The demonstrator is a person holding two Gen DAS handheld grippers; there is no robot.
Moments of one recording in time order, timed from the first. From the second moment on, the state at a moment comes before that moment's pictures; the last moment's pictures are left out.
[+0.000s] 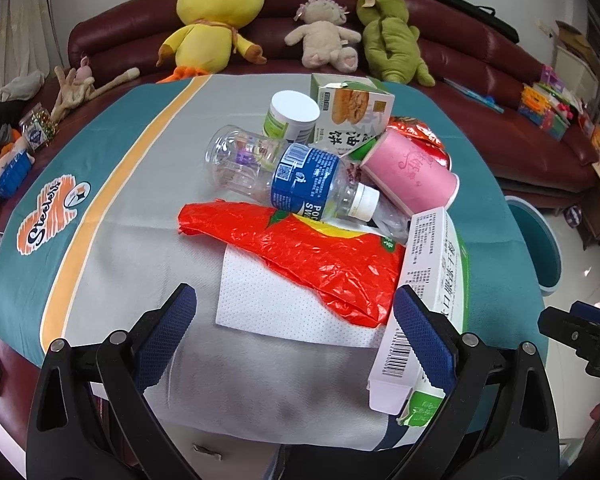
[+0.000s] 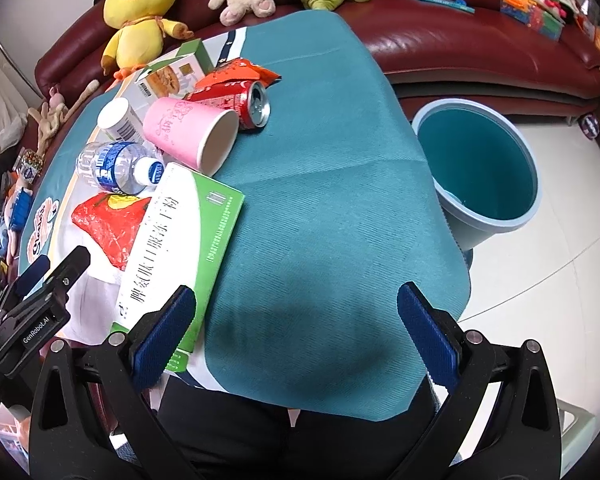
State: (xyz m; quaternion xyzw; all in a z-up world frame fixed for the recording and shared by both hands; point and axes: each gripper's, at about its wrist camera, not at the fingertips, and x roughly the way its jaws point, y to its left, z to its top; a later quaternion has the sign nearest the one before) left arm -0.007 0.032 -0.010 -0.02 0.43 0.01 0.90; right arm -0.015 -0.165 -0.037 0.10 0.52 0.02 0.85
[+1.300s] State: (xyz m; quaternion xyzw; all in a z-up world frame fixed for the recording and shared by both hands) left arm 0.003 0.109 -0.041 -0.08 0.45 0.04 0.89; right arm 0.050 -0.080 -0.089 0.19 0.61 0.14 0.76
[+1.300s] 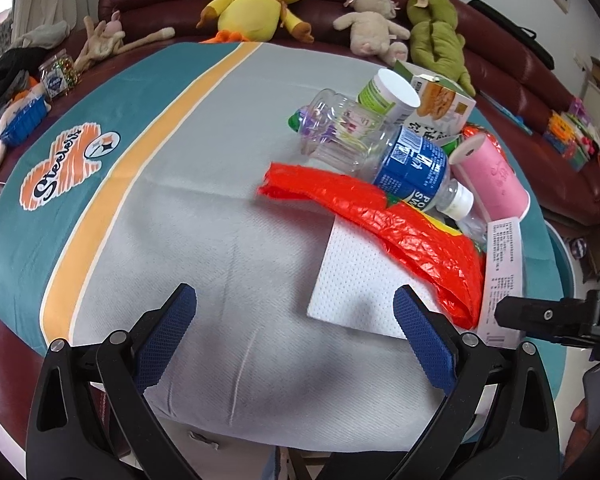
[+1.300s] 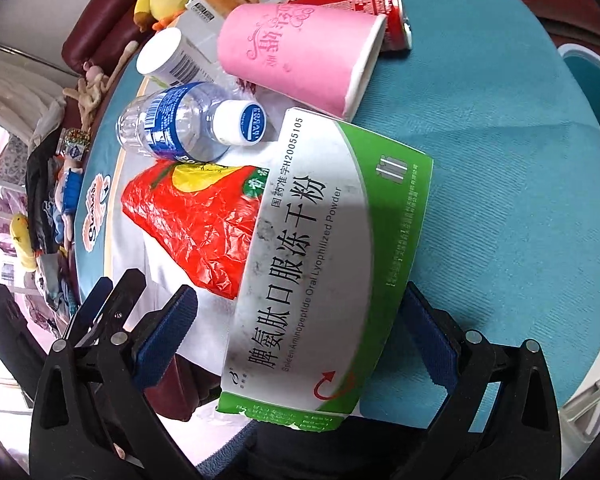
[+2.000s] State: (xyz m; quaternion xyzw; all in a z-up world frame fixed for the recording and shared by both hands) left arm 0.043 0.099 -0.014 -0.12 0.47 0.00 0.87; right arm 0.051 -0.120 -0.053 0.13 0.55 0.13 0.81
